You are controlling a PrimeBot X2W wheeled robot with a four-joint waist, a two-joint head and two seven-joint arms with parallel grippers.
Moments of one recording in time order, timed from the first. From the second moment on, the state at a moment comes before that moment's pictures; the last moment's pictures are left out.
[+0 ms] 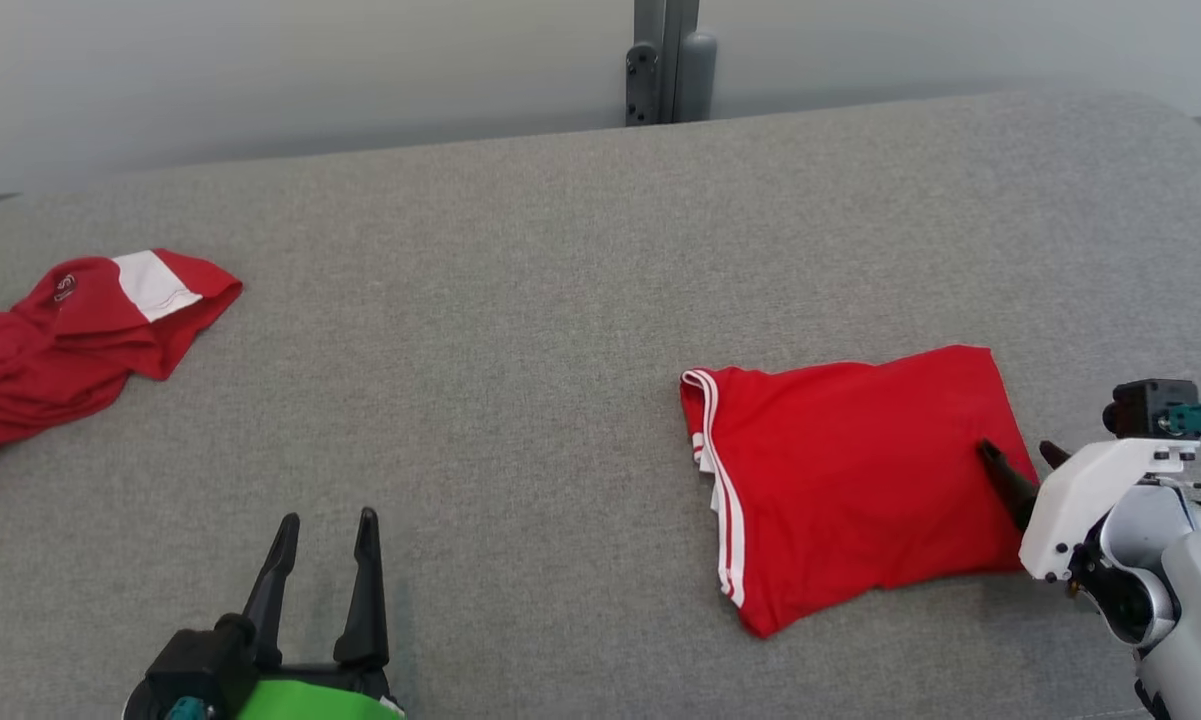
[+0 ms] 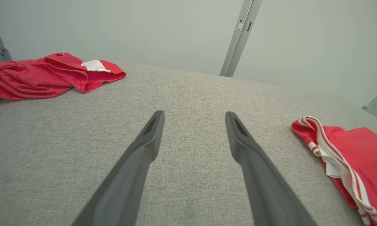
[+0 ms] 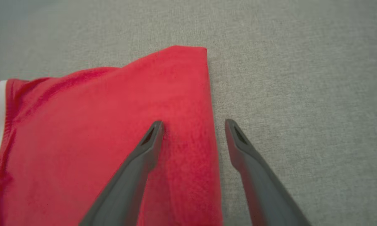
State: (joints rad) left arm 0.09 0.05 -0.09 0.12 -0.30 -0.11 -0.26; right arm -0.31 -0.35 0.14 0.50 0.57 0.13 0.26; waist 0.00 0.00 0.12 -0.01
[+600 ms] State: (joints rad) left arm -0.07 0.05 -0.14 0.07 -0.24 -0.12 -0.26; right arm -0.59 -0.59 0.13 0.56 0.64 0.13 0.29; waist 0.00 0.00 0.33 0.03
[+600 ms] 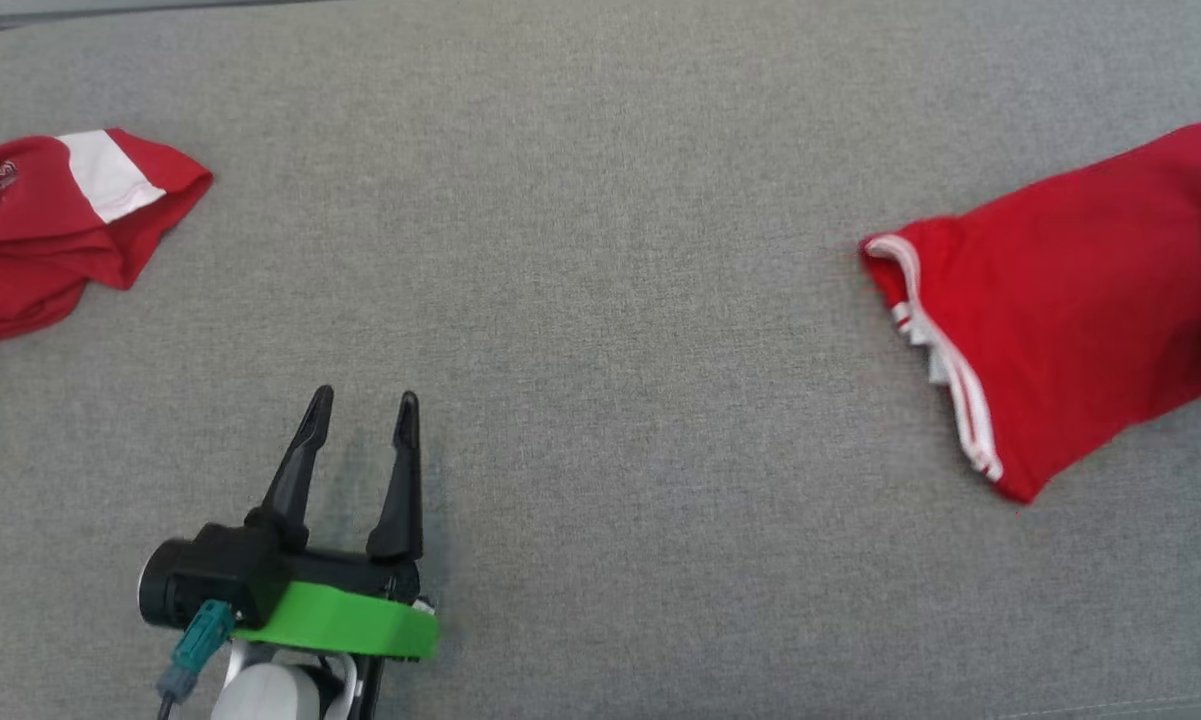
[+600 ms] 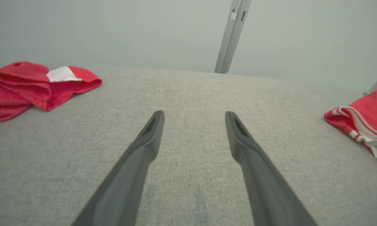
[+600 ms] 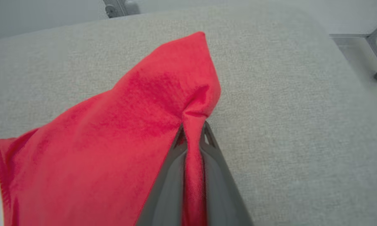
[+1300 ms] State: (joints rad) left arm -0.16 0.07 -0.19 0.01 -0.23 -0.13 -0.26; right arm -0.83 -0.75 -0.17 0.83 0.17 0.13 0.07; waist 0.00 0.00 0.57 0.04
